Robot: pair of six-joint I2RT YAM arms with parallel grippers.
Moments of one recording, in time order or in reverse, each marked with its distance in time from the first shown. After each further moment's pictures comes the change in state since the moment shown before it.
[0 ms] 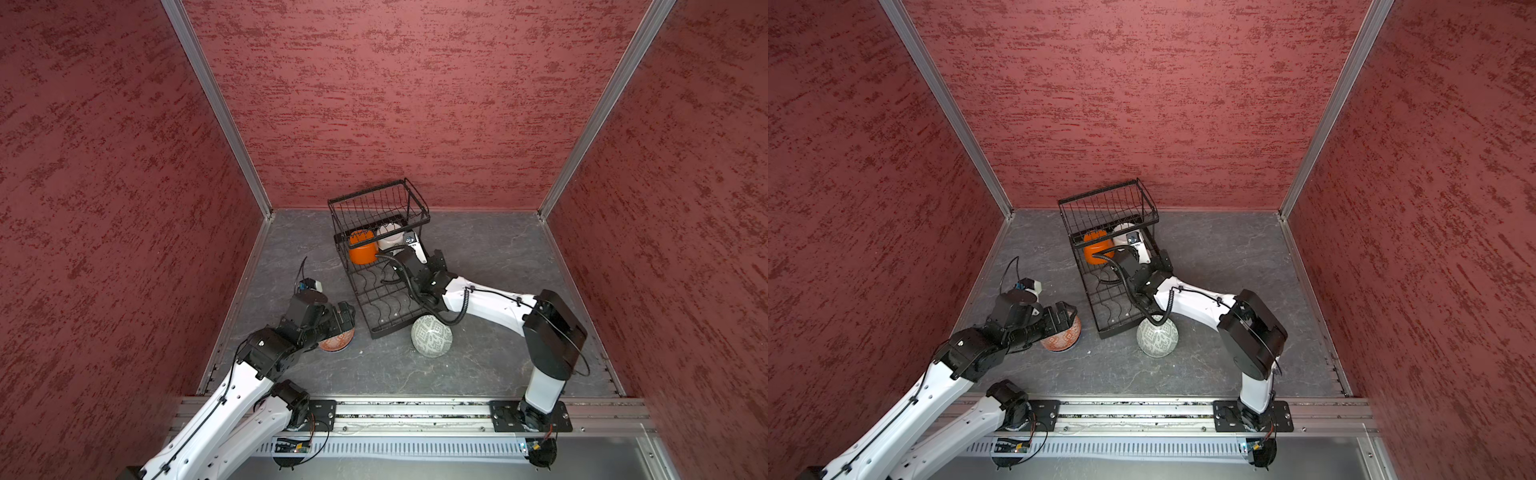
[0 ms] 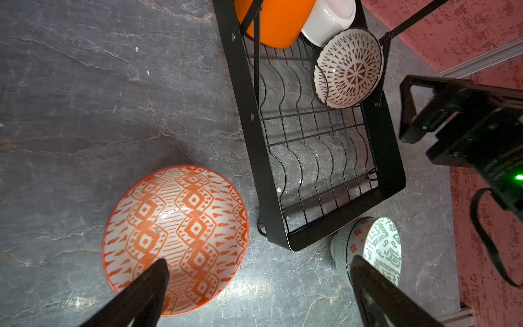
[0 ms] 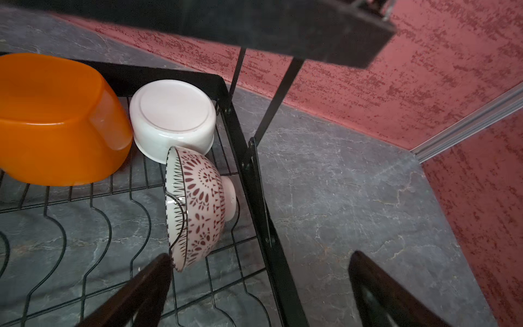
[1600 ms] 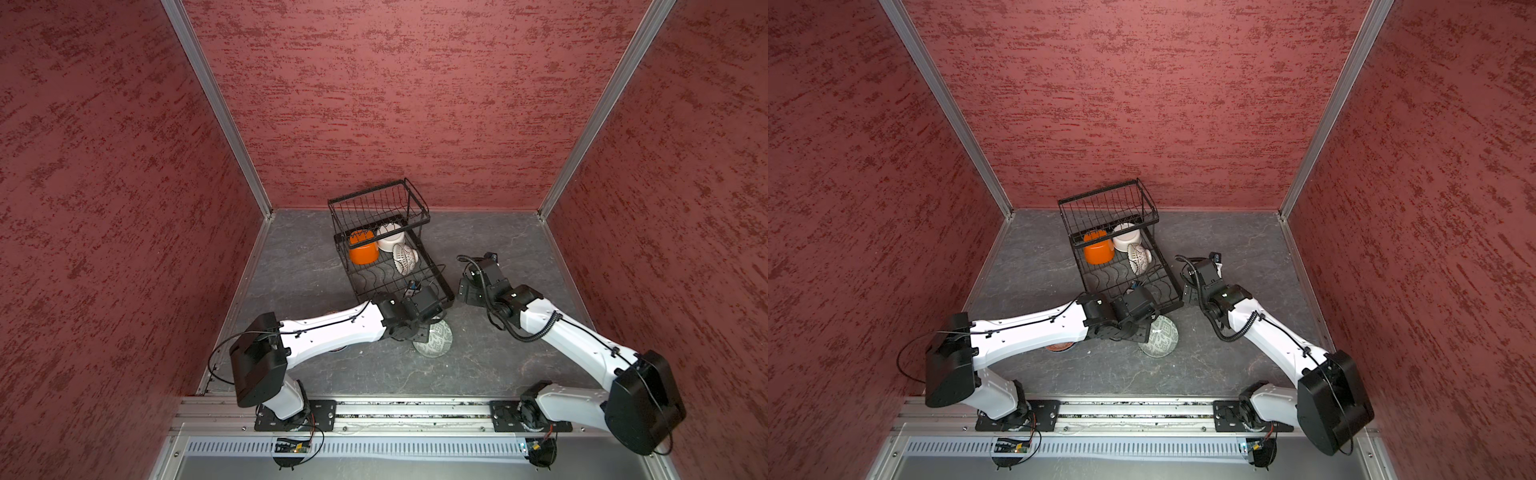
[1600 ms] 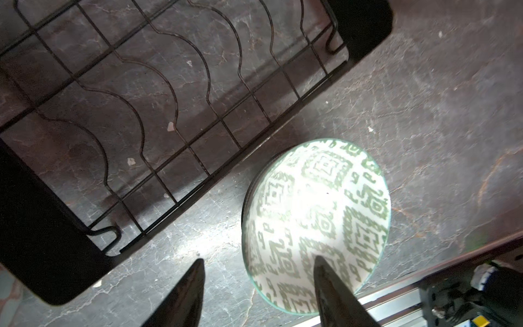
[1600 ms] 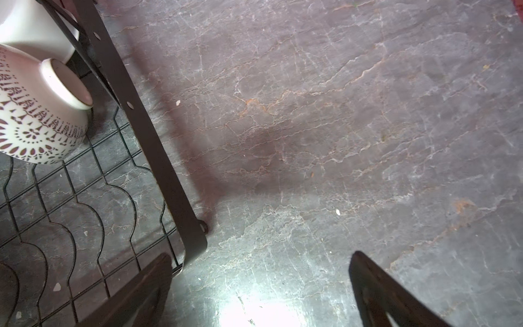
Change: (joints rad) left arm -0.573 0.893 0.487 0.028 -0.113 -0.062; right arm -0.355 -0.524 -0.452 -0.282 -0.472 0.312
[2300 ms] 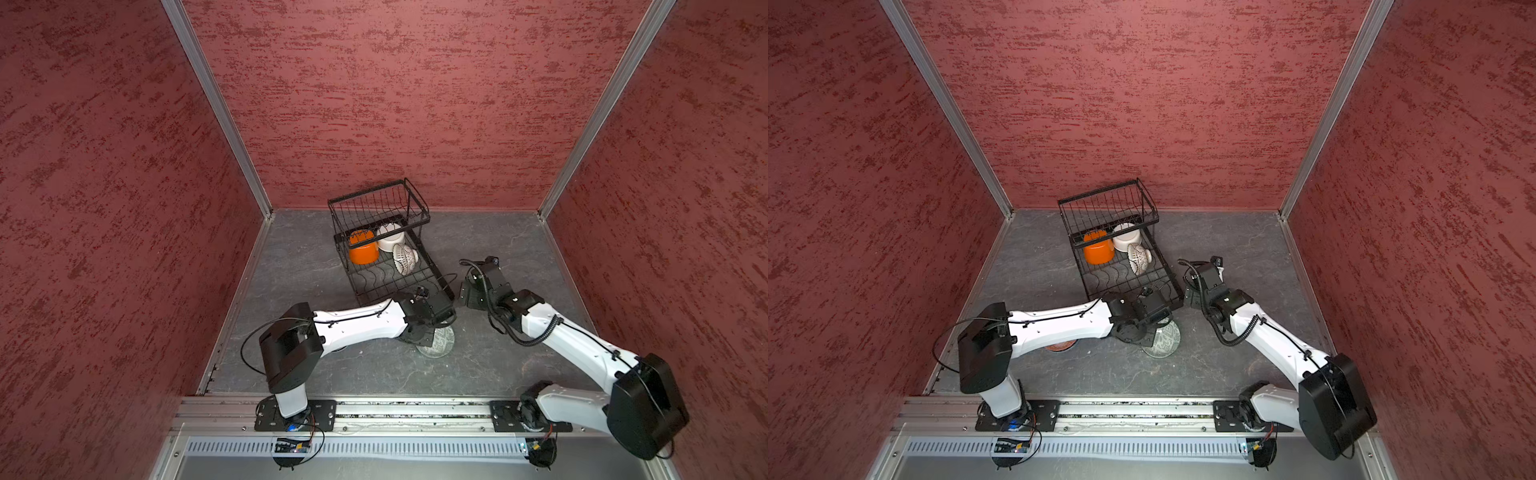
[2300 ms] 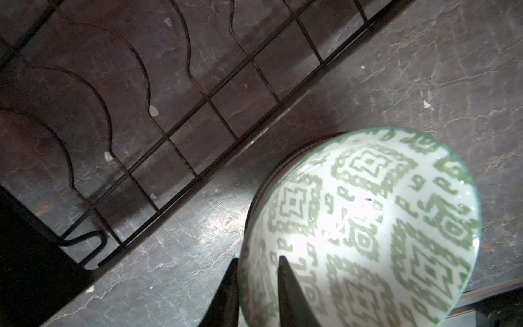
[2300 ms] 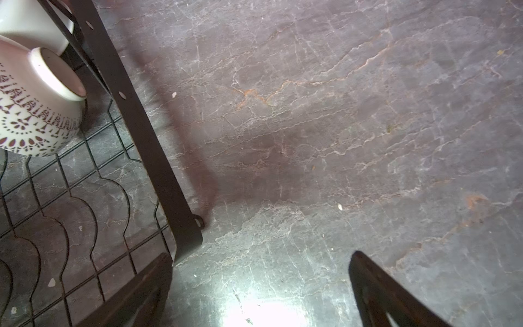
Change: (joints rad) left arm -0.008 0.153 0.074 -0.063 0.010 0.026; right arm -0.006 -0.015 -0.055 0.043 -0.024 0.000
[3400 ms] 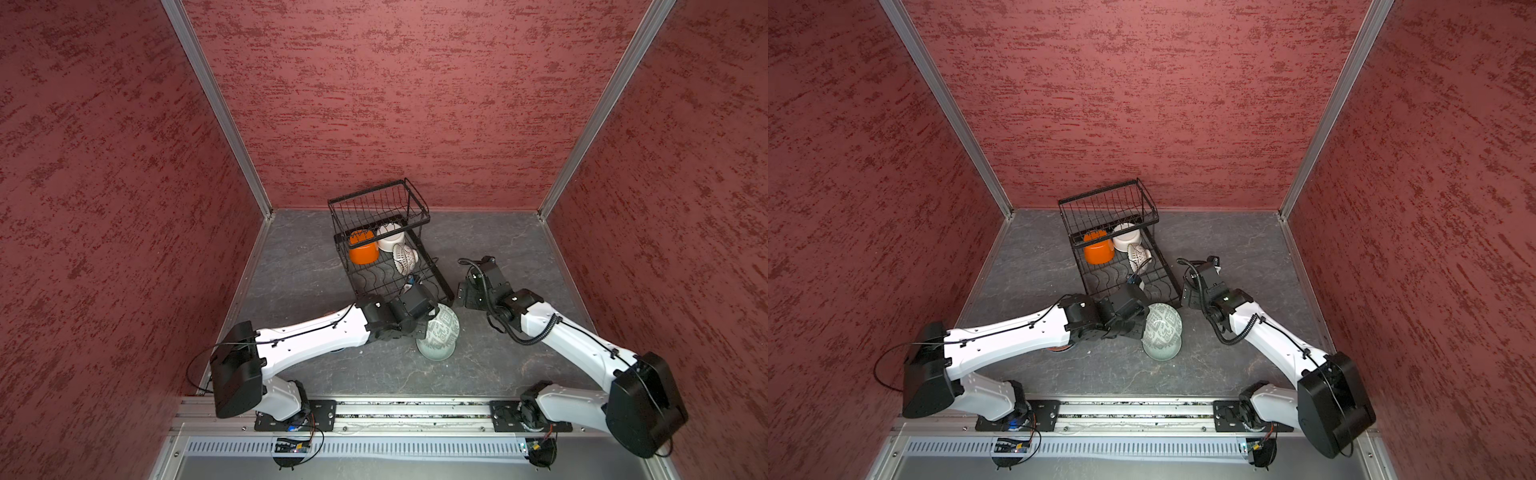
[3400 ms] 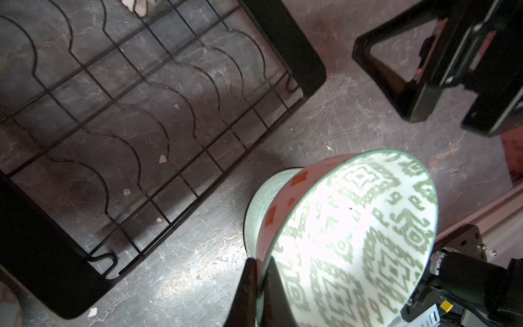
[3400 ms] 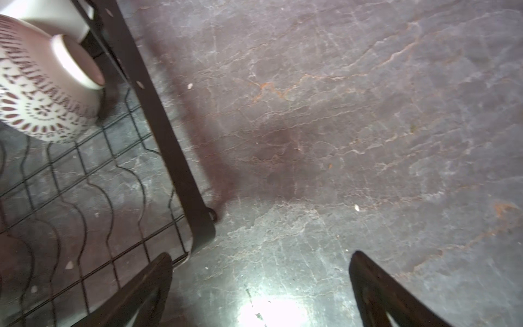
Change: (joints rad) left arm 0.038 -0.319 -0.155 0.191 -0.023 0.044; right arm -0.002 0.006 0.016 0.008 -0.074 -0.033
